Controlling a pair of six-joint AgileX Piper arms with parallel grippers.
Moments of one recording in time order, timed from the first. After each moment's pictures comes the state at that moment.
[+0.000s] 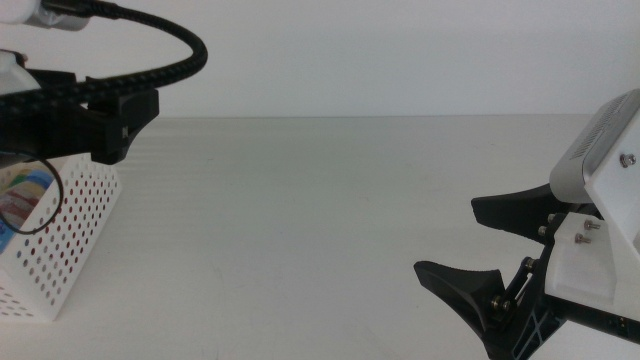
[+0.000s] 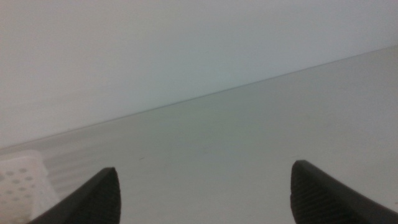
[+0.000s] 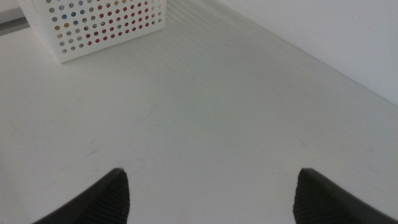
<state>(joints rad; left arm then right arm) -0.24 0.94 -0.86 -0.30 0.35 0.31 0.80 0.91 -0.64 -0.10 0.22 0.03</state>
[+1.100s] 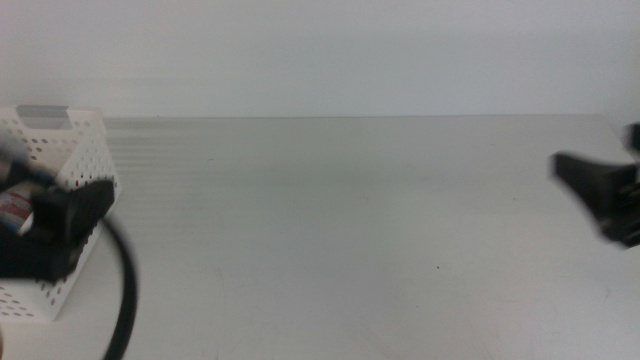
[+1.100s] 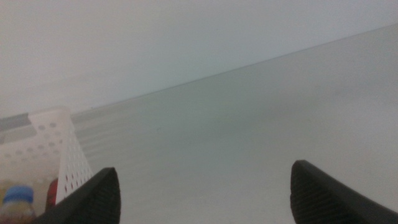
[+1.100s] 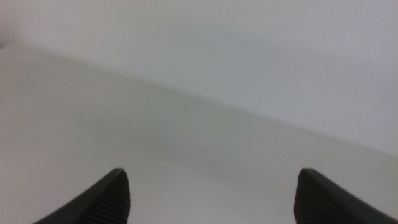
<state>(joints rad) -0.24 0.65 -0.60 -0.19 0.34 0.27 0.38 0.78 -0.64 -0.08 0.22 0.03</state>
